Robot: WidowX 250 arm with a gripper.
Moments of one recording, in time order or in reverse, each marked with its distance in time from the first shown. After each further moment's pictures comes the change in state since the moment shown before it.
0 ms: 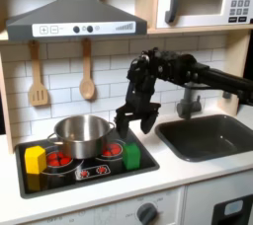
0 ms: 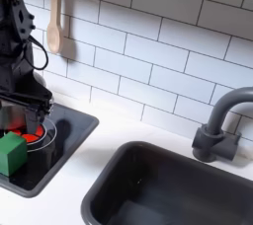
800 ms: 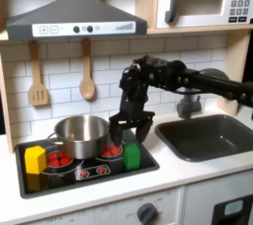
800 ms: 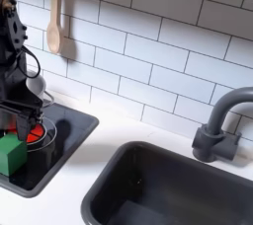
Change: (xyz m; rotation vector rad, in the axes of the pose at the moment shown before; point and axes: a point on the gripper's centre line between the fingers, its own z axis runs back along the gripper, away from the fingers) arm -0.002 0.007 -0.020 -0.008 0.049 -0.050
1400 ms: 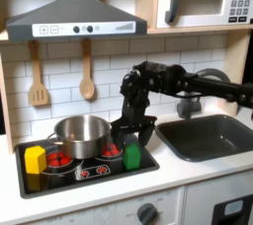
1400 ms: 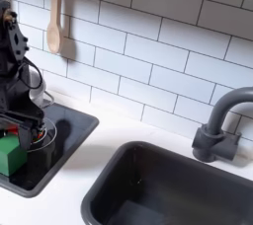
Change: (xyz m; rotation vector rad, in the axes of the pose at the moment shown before) arm -0.003 -0.006 -0.010 -0.028 0.001 -0.029
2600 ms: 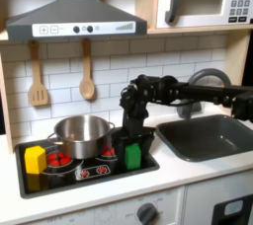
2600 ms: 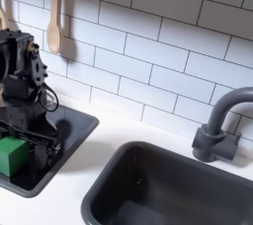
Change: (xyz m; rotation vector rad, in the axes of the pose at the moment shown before) arm 0.009 -0.010 -0.039 -0.016 0.042 -0.038
